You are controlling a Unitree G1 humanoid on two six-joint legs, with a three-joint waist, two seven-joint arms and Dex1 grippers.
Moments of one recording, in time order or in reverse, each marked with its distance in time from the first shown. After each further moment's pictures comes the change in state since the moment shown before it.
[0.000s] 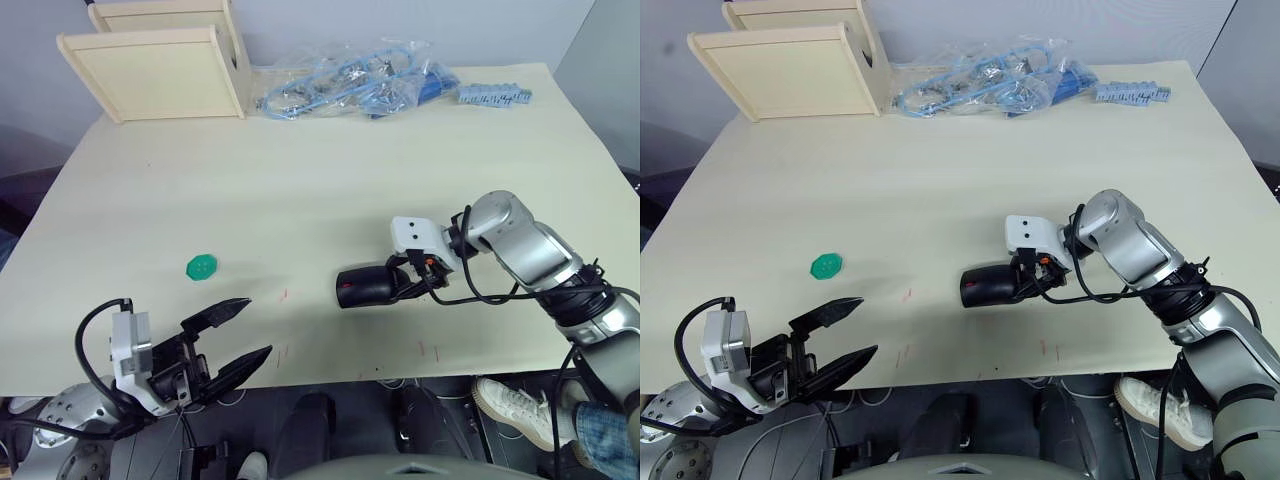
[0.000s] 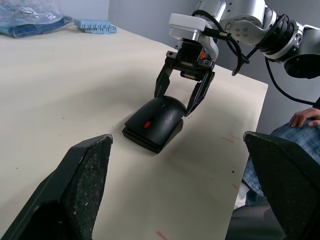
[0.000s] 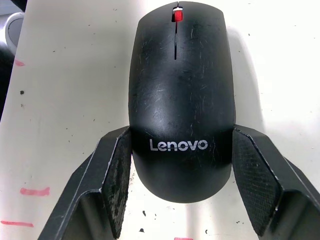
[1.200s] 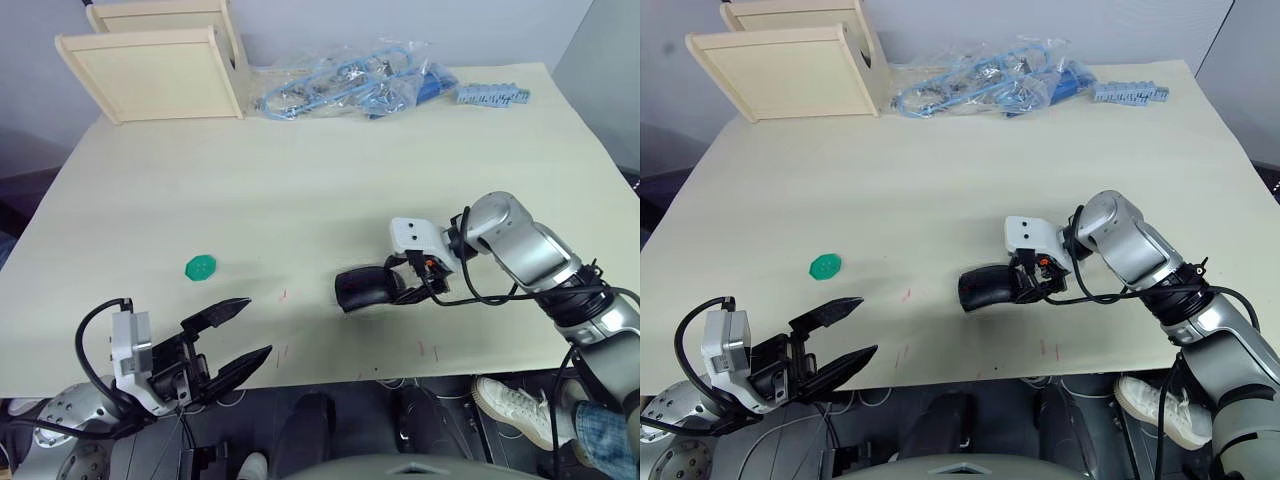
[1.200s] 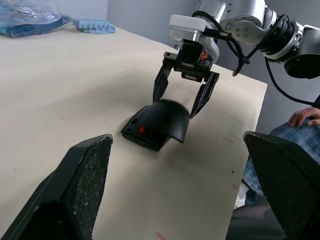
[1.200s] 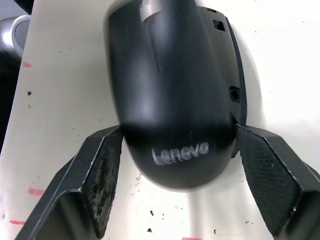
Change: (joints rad) left arm -0.001 0.001 0.000 0.001 0.001 0.000 -0.001; right arm 0.003 0.006 0.001 -0.001 0.002 0.018 0.000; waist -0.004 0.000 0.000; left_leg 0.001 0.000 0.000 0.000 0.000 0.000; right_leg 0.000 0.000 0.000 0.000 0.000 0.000
